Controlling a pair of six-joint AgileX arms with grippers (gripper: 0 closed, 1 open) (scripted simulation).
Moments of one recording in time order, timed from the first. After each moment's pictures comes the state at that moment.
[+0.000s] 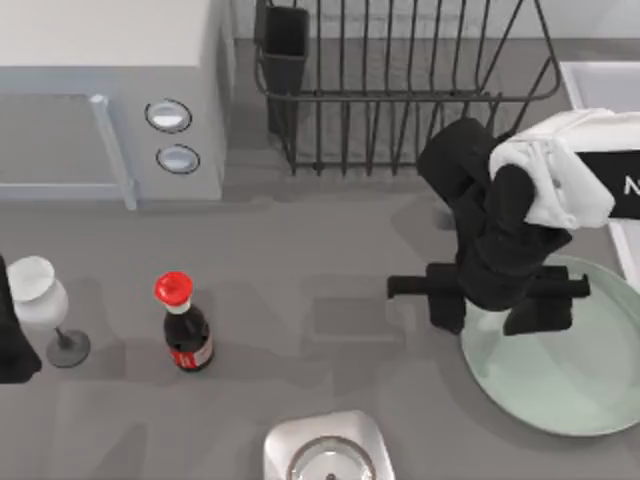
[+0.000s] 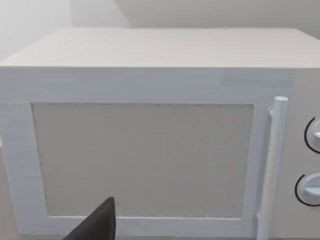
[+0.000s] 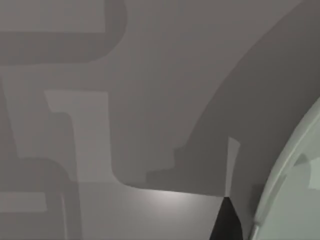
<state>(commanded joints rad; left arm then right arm) 0.00 0.00 0.00 0.00 0.00 0.00 0.57 2.05 1.20 -0.72 0.00 0.59</state>
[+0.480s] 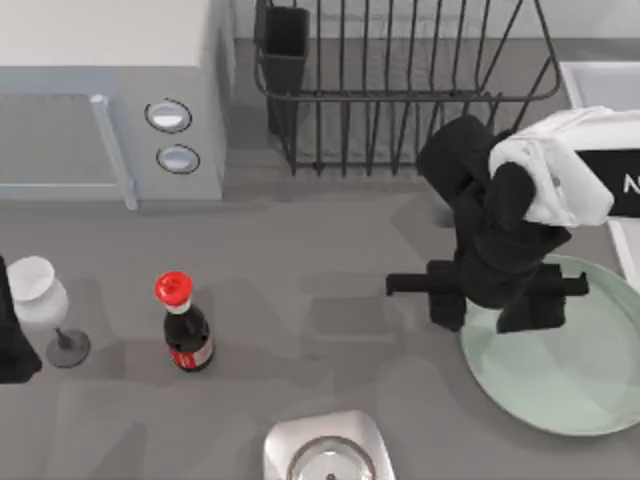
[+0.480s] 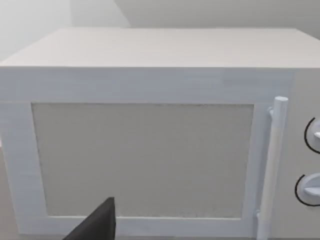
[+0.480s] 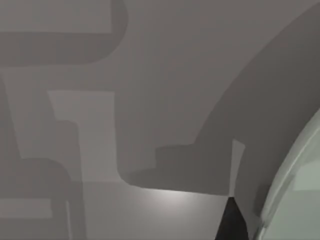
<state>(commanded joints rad) 0.00 0.00 0.00 0.00 0.00 0.00 0.56 1.96 1.21 -0.72 0.02 0.58</state>
